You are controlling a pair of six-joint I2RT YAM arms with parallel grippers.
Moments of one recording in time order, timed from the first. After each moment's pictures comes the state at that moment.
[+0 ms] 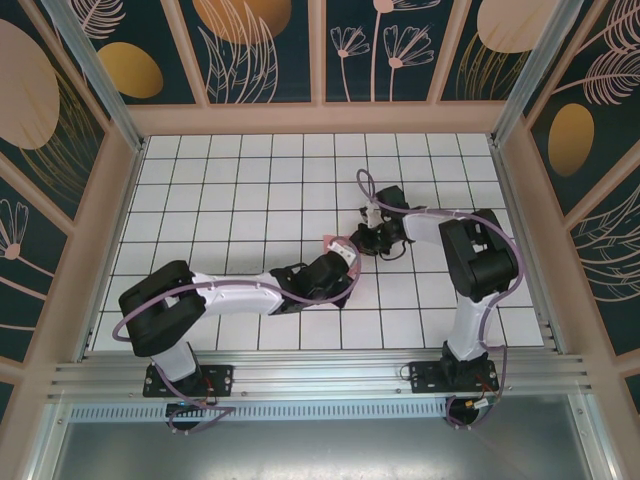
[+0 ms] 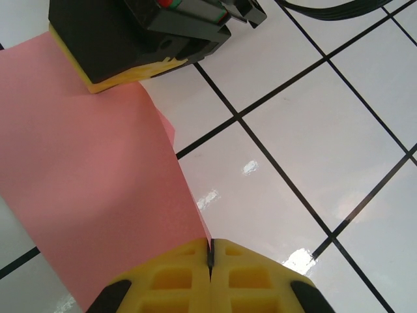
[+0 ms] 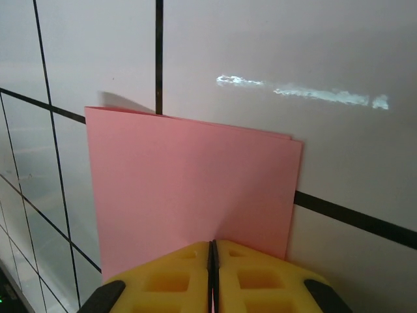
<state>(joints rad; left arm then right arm) -1.08 1.69 0.88 0.03 -0.11 -0.48 0.38 1.90 1.04 -0.31 -0.58 0.39</state>
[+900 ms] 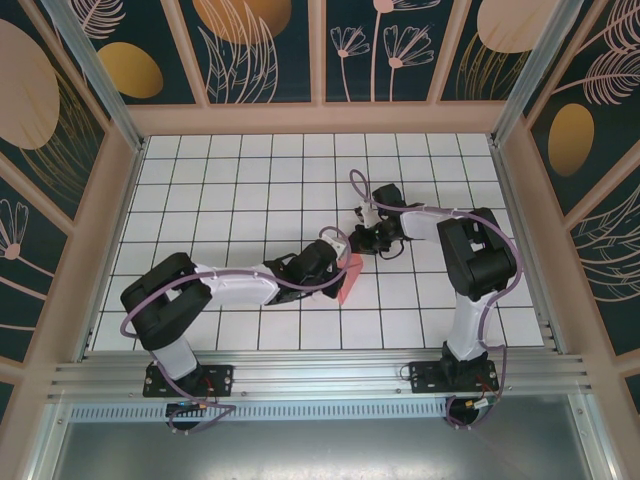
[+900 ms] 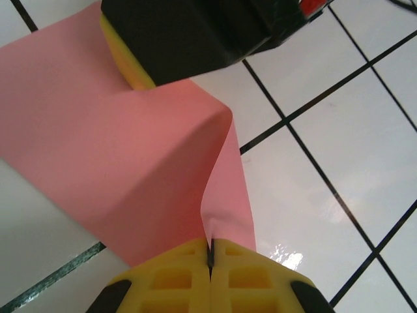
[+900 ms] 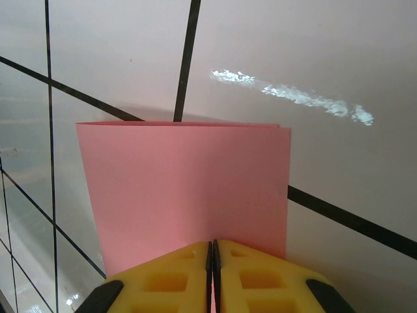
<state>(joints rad) -0.97 1.72 0.85 0.08 0.00 -0.49 0.39 1.91 1.08 -0.36 -0.57 0.26</state>
